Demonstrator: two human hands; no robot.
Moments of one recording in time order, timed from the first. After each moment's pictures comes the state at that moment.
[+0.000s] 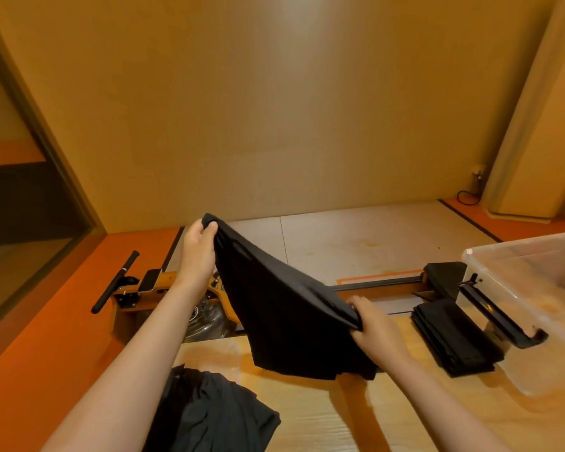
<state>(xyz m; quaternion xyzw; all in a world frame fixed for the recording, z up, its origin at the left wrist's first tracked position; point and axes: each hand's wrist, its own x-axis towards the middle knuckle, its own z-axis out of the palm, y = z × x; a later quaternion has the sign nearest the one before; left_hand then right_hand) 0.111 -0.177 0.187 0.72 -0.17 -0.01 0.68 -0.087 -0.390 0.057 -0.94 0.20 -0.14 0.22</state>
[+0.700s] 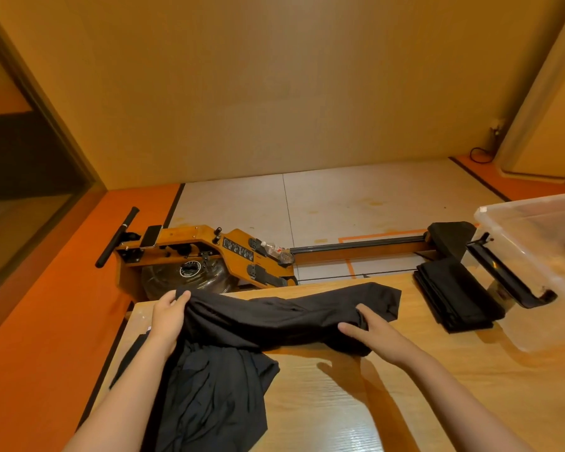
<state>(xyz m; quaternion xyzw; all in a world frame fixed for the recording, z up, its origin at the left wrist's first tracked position) 0.103 -0.084 0.011 0.78 0.06 -0.12 0.61 -0.127 -0.376 0.007 -0.83 0.22 0.06 0.50</state>
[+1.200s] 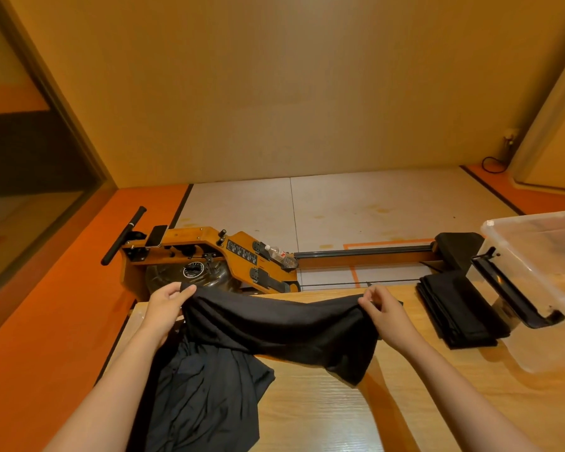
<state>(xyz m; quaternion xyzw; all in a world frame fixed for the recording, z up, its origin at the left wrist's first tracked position) 0.118 -0.079 0.024 0.80 -0.02 -0.16 0.58 -0.106 -0.410 0.015 -0.81 0.26 -0.10 0.52</state>
